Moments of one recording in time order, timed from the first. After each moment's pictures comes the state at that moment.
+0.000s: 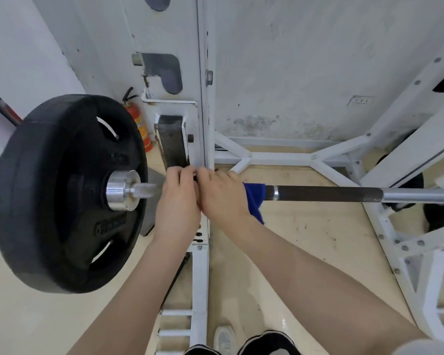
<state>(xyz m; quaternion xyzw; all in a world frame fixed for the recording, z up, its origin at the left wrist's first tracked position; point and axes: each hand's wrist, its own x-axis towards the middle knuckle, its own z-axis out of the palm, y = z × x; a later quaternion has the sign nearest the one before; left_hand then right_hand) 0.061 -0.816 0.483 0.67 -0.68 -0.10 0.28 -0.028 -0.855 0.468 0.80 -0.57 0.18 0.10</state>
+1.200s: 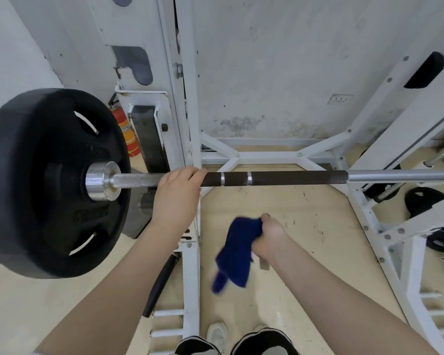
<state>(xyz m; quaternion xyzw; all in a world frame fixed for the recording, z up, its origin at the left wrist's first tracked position) 0.034 -0.812 0.474 0.60 -0.78 -0.01 0.18 -0.138 -0.788 0.423 -0.09 -0.60 0.42 -0.68</state>
